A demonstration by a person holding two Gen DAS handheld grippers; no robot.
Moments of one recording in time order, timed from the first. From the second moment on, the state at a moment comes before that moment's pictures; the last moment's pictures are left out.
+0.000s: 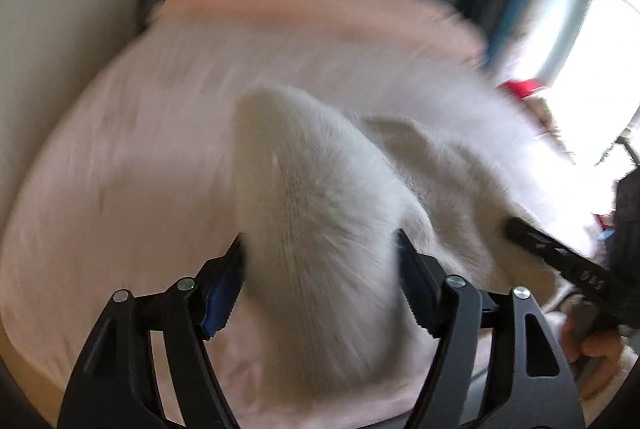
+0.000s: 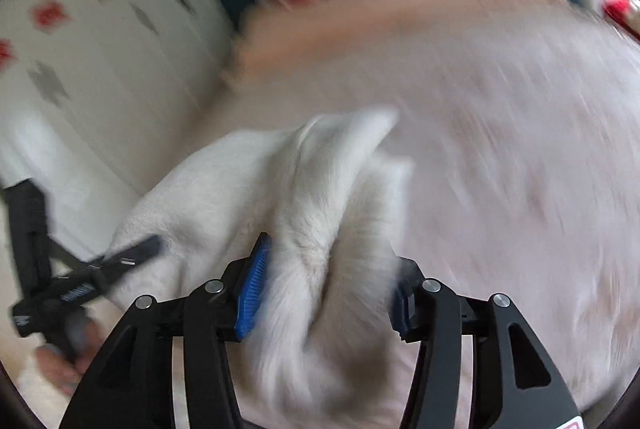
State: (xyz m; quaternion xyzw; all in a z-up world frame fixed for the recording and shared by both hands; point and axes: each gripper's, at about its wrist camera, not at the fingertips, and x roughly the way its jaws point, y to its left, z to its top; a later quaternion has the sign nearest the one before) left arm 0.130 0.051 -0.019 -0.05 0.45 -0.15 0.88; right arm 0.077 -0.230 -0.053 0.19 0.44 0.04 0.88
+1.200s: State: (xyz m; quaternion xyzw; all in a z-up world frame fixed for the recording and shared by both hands) left arm 0.038 0.034 -0.017 0.03 0.46 -0.04 0.89; right arm -0.010 -0.162 -0.022 0.10 0.45 -0.03 0.89
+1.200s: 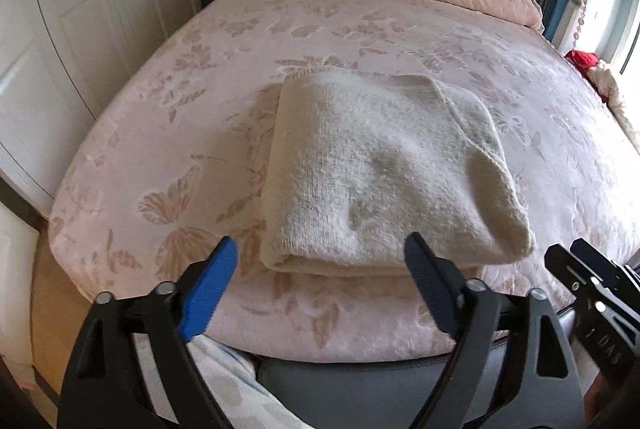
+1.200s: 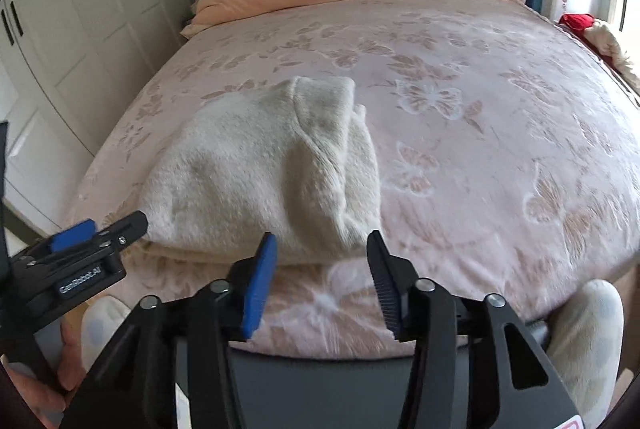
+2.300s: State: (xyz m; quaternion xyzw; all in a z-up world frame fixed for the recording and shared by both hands) left arm 0.003 0.005 -0.009 0.04 0.42 -0.02 0.91; right arm -0.038 -0.140 -0.017 0.05 0.42 -0.07 0.90
